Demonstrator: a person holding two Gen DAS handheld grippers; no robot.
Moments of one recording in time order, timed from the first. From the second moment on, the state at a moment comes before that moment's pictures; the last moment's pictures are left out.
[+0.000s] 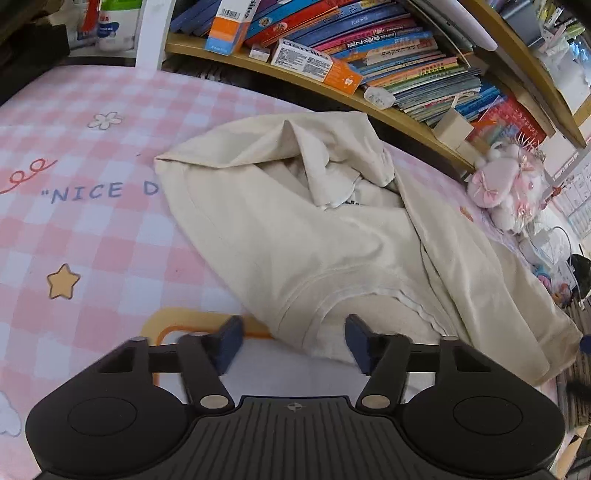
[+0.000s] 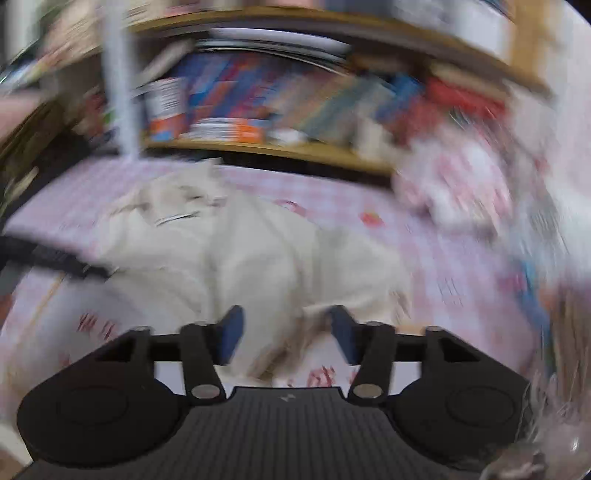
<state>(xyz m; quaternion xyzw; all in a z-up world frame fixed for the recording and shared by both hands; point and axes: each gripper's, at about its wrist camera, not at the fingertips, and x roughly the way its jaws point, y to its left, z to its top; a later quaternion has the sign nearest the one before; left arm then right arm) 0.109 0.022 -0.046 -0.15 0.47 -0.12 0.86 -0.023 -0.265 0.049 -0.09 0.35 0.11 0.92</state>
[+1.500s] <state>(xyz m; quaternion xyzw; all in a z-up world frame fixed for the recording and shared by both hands) 0.078 -0.169 0.027 0.13 0.39 -0.36 0.84 0.019 -0.326 0.007 0.14 0.53 0.23 0.81</state>
